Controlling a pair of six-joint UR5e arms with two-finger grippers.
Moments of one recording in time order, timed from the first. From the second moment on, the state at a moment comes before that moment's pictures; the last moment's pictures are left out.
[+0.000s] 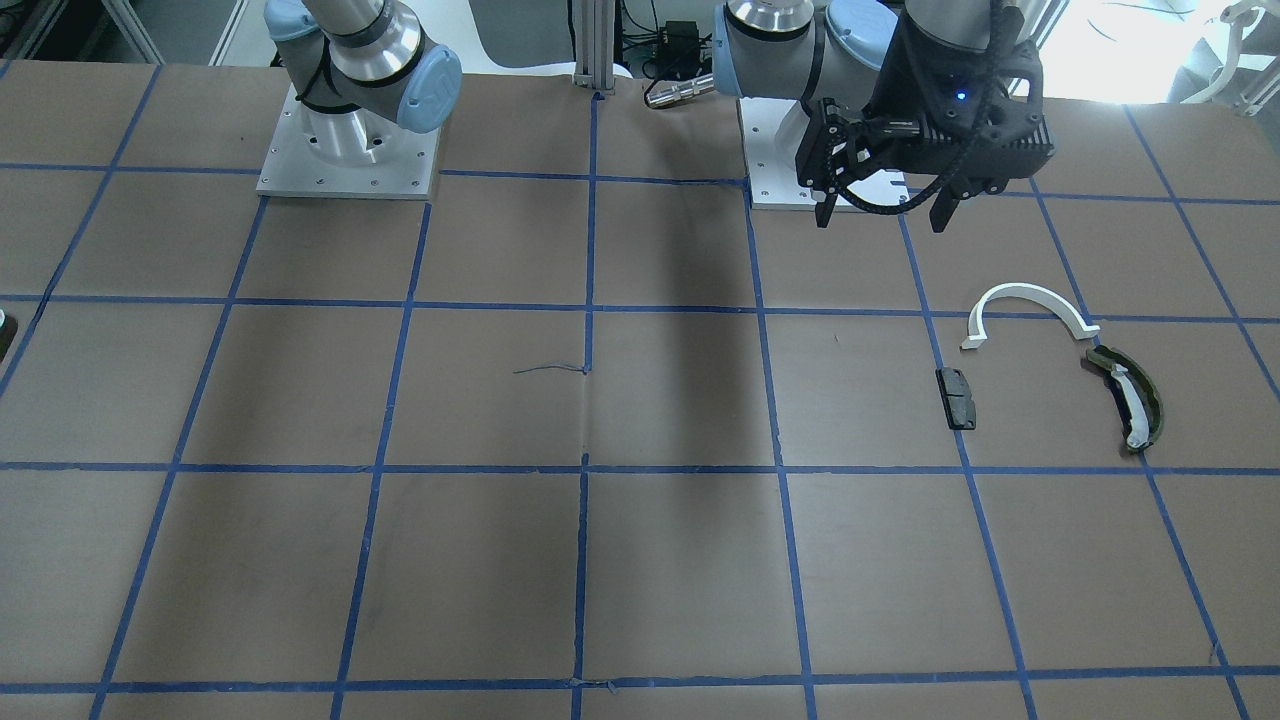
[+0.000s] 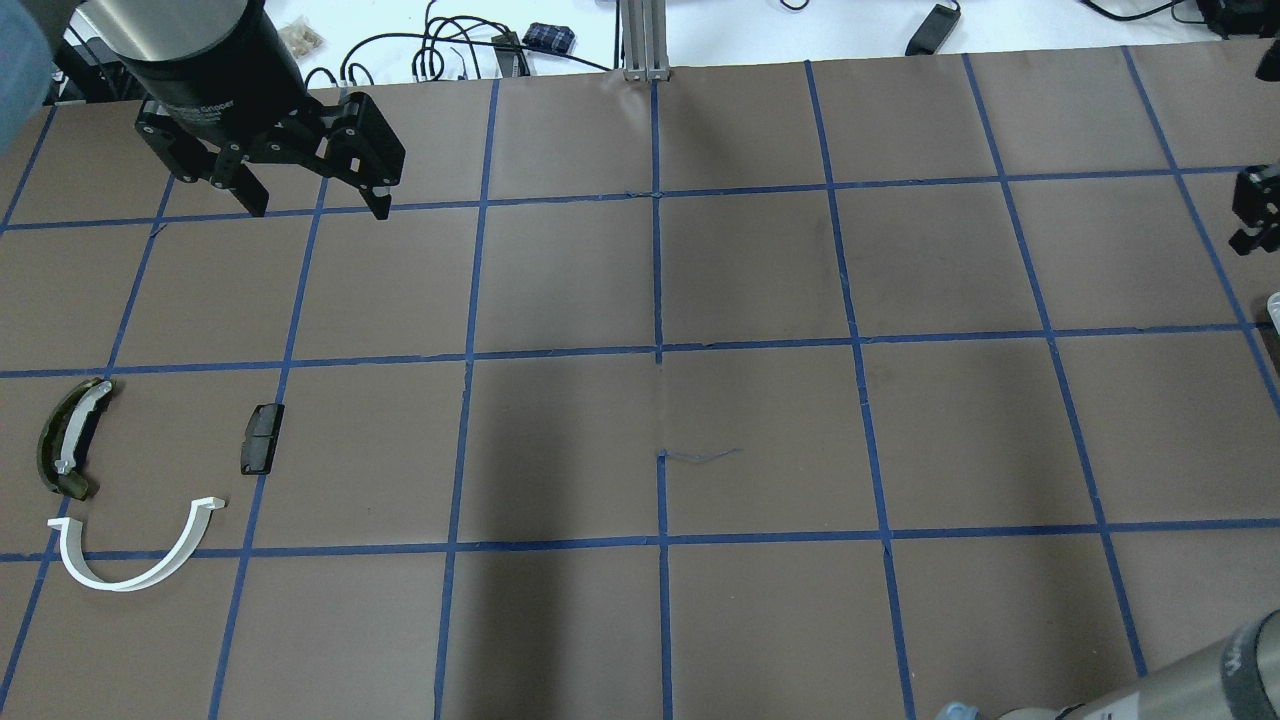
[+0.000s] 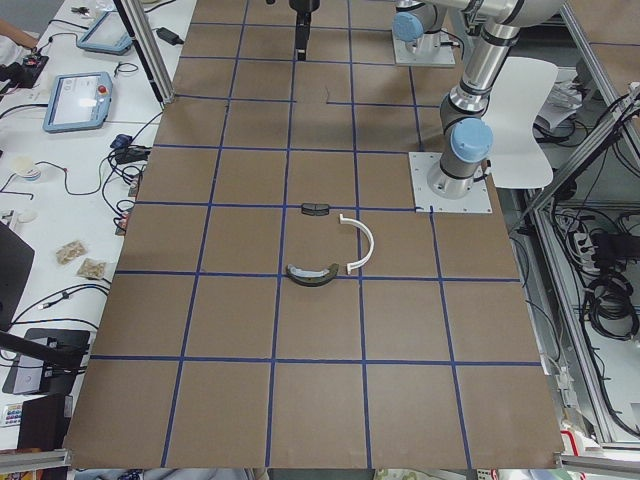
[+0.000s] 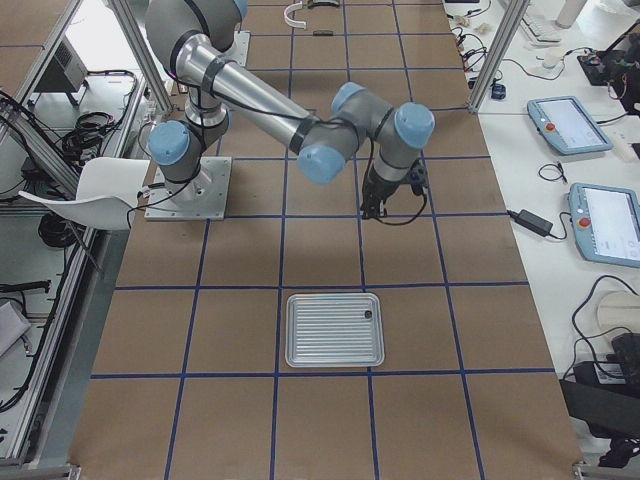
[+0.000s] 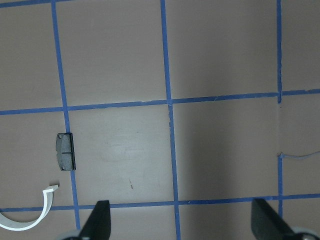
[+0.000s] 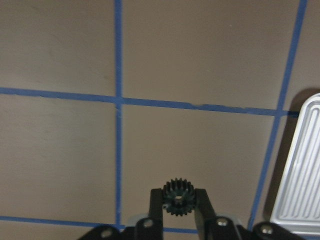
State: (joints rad) left arm -1.61 -1.57 -1.44 -1.67 1.61 0.02; right arm 1.09 -1.28 1.45 -1.58 -1.66 -0.55
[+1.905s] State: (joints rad) left arm -1.61 -1.57 -1.44 -1.67 1.61 0.01; right arm 1.96 -1.05 1.64 -2.22 -1.49 0.50
